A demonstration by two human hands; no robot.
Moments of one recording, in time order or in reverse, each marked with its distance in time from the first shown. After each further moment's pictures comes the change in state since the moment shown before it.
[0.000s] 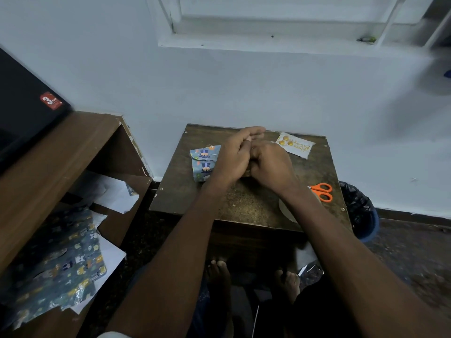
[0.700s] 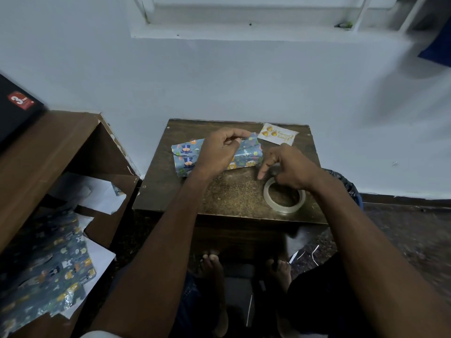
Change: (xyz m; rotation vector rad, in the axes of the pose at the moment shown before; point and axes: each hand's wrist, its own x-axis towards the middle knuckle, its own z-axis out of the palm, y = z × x) left_hand 0.002 -0.009 0.001 0.058 -0.067 -0.019; right_hand -0.037 0.066 -0.051 0.112 -0.435 0.130
